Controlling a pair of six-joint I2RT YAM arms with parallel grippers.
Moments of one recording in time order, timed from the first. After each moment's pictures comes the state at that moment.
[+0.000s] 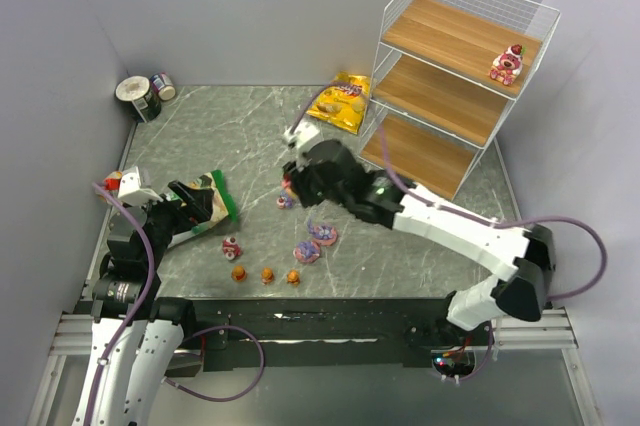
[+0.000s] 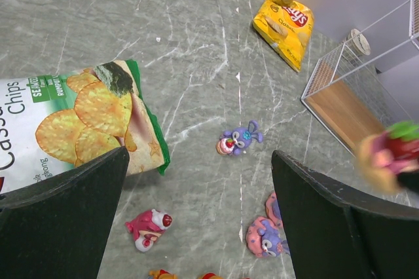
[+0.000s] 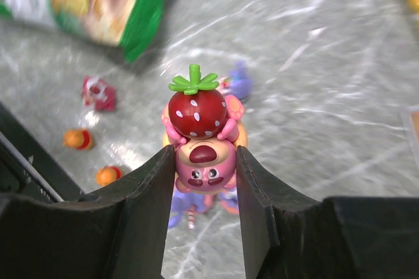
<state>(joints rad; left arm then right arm) -0.09 0.39 0.65 -0.48 0.01 -0.54 1.01 1.46 1.36 -0.45 0.23 0.13</state>
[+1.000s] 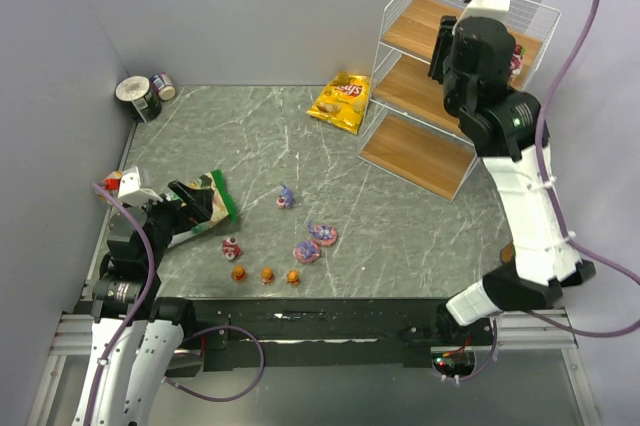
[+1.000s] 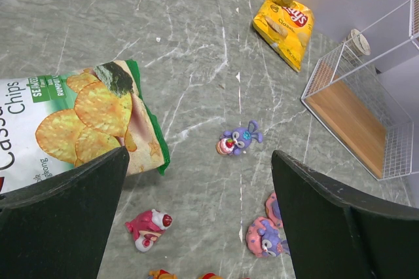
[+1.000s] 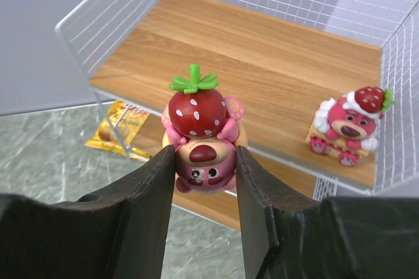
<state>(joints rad) -0.09 0.39 0.65 -0.48 0.01 -0.54 0.48 1.47 2.16 -0.84 0.68 0.07</state>
